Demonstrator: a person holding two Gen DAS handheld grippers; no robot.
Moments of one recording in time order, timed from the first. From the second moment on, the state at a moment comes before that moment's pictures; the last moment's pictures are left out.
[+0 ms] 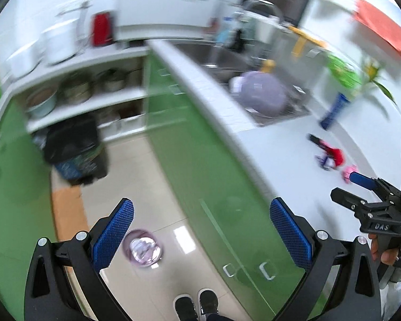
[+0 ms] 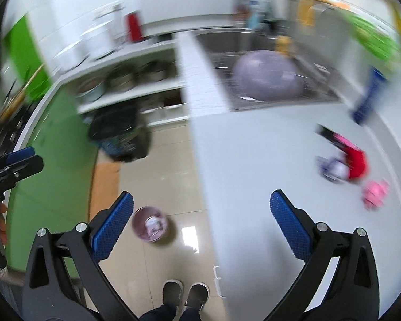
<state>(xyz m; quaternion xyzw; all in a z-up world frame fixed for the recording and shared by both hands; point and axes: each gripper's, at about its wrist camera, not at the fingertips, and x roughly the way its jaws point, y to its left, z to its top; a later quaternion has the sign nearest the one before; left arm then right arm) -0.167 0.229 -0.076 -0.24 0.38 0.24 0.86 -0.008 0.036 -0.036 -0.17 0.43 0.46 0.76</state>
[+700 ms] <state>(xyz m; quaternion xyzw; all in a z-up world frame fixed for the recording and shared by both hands) 0.088 0.084 -0.071 -0.09 0.44 0.01 0.89 0.162 -0.148 -0.037 -0.08 0.46 0.24 0.85</state>
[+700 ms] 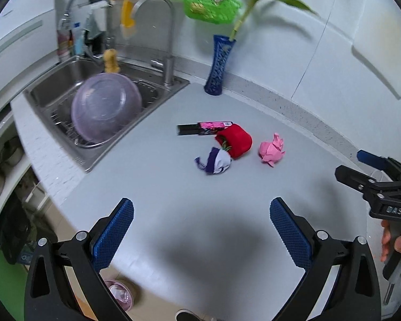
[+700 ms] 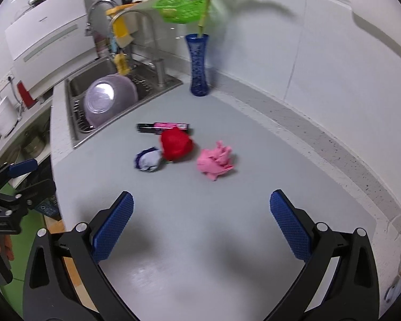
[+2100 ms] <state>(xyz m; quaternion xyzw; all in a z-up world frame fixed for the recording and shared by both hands) 0.198 0.070 -0.135 -0.08 0.51 0.01 0.86 0.274 -0.112 -0.142 -0.09 0.54 0.30 0.78</state>
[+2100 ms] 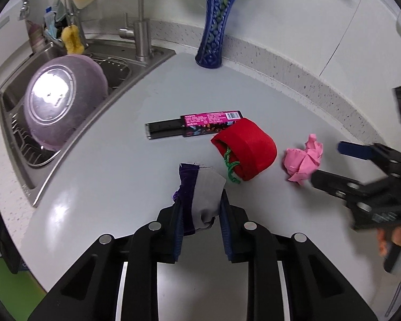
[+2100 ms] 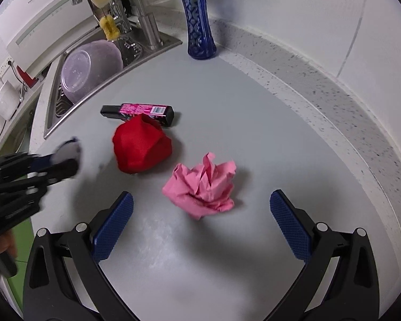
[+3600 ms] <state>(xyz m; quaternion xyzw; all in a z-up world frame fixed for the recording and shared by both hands) -0.260 0.264 -0.088 -0.24 0.42 0.30 0.82 -0.135 0.145 -0.022 -0.23 0.39 0.63 0.63</state>
